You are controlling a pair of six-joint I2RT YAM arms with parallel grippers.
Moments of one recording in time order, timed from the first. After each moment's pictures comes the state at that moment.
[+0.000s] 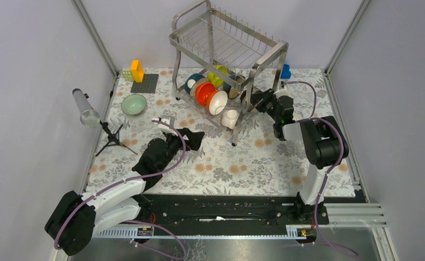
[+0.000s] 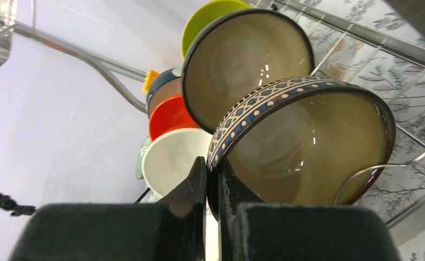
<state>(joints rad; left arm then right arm) -0.64 0.96 0.31 0.58 -0.11 -0.47 0.21 1.89 0.84 0.97 -0.30 0.97</state>
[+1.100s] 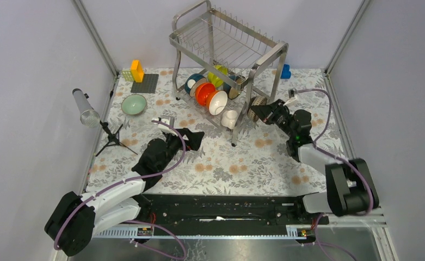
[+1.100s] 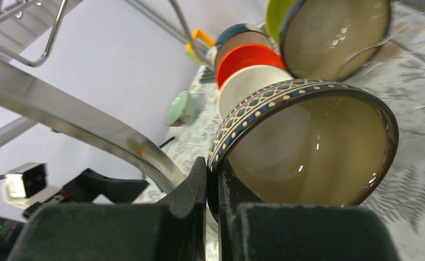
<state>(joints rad) -0.64 0.95 0.31 0.58 -0.11 -0.46 0.20 1.43 0.54 0.95 -0.49 0.90</state>
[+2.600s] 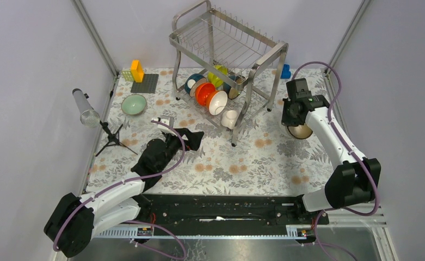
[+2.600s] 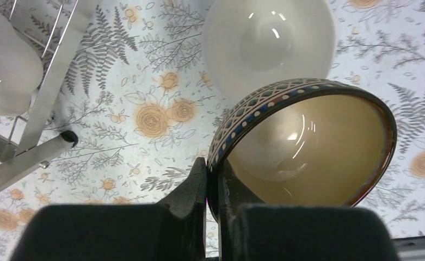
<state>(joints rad) -0.64 0.94 0.31 0.57 -0.11 -0.45 0.20 1.44 1.26 -0.88 0.15 0.32</state>
